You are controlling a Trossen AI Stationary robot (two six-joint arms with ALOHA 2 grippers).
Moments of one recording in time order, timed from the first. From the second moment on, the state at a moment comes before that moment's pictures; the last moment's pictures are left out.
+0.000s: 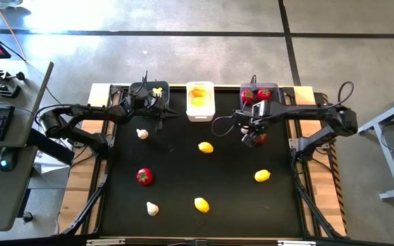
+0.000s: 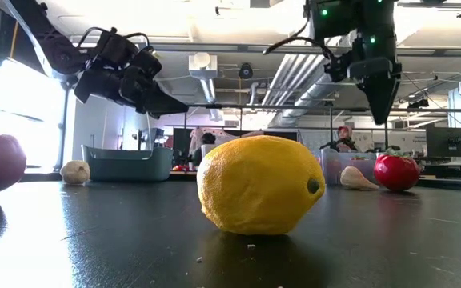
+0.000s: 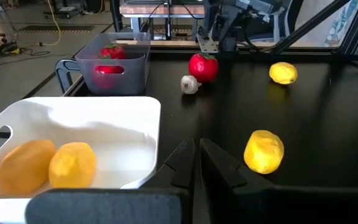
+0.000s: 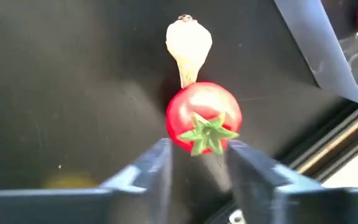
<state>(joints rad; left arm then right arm) 0.64 1.38 0.47 0.59 0.61 0.21 -0.18 1.46 1.16 -1.33 0.19 0.49</state>
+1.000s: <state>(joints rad) 0.64 1.38 0.47 0.59 0.60 0.19 -0.26 1.46 0.96 -1.14 0.15 0.47</state>
